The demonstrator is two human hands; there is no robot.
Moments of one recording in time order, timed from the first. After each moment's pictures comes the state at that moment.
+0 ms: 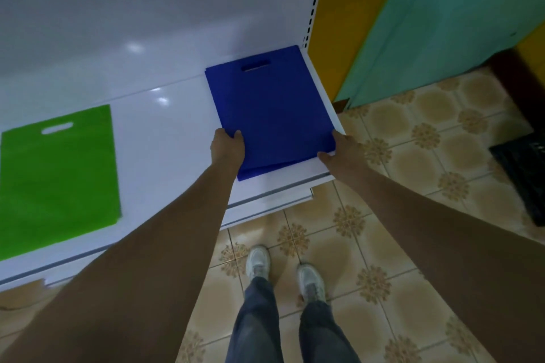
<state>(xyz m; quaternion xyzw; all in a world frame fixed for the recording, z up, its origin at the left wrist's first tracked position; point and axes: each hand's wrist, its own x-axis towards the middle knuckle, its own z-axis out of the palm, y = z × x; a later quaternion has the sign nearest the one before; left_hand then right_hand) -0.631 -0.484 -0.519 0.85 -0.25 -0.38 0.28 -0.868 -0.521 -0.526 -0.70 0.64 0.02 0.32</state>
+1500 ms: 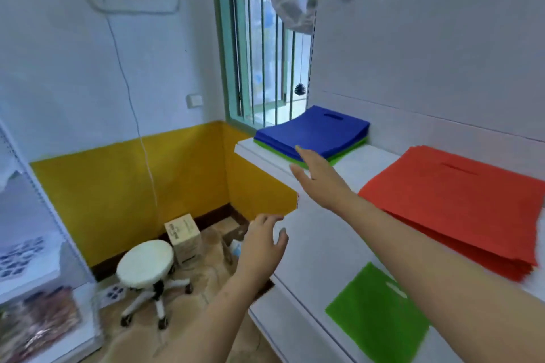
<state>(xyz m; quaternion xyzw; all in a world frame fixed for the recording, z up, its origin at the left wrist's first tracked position) -0.362 0.026 -0.148 0.91 -0.15 0.11 0.36 -0.331 -0.137 -0.036 -0.94 -0.09 -0.16 0.30</state>
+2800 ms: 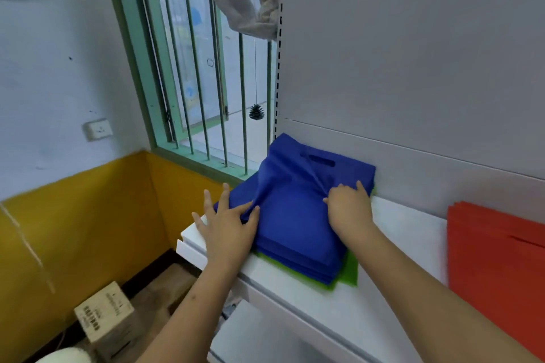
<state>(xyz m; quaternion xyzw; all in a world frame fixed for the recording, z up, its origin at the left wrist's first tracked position) -0.008 -0.019 -0.084 0.92 -0.14 0.12 0.33 -0.067 -0.240 -0.050 -0.97 0.23 -0.10 -0.08</state>
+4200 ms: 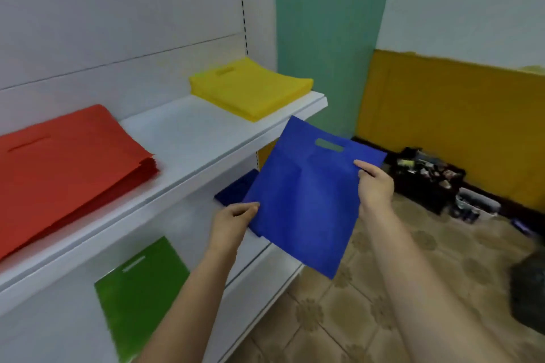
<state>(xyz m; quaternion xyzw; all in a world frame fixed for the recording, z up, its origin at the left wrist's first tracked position) -0.561 -0.205 -0.174 0.56 -0.48 -0.53 0.41 -0.825 -0.206 -0.156 -0.16 0.68 -0.65 0.29</state>
